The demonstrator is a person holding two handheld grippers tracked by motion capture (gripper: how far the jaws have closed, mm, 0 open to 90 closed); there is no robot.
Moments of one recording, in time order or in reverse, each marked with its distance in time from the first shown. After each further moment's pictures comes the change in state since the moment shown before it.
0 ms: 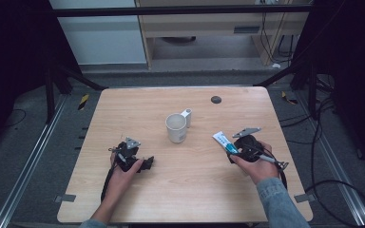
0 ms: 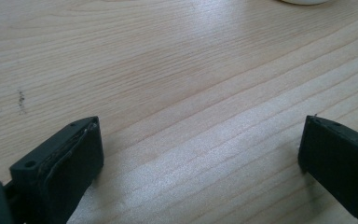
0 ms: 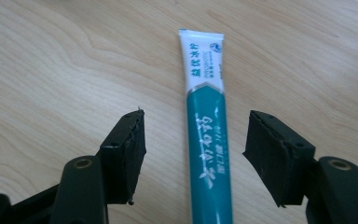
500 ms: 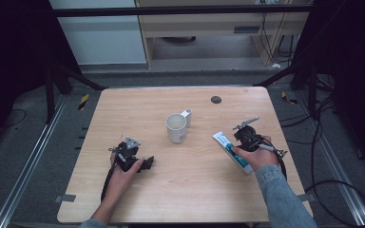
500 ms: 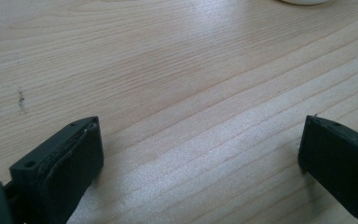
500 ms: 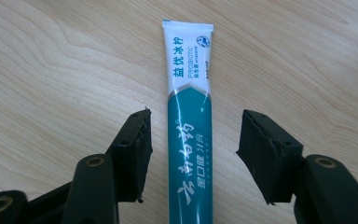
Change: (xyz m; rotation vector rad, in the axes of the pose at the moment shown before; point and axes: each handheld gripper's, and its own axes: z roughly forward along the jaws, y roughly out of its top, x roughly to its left) left arm 0.000 0.000 0.000 0.000 -0.001 0.000; right arm -0.021 0.018 0.018 0.100 0.028 0.018
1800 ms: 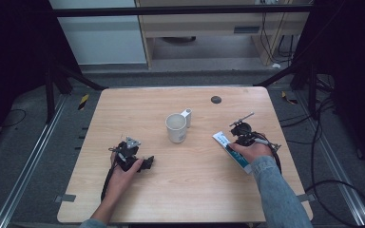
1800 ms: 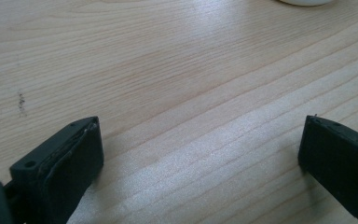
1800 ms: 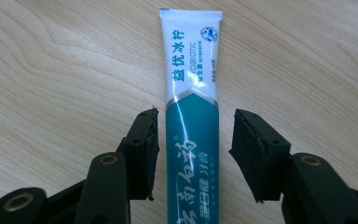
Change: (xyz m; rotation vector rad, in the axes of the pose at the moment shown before) left arm 0.001 0.001 0.001 0.003 0.001 0.005; right arm -0.010 0.012 0.028 0.088 0.067 0.042
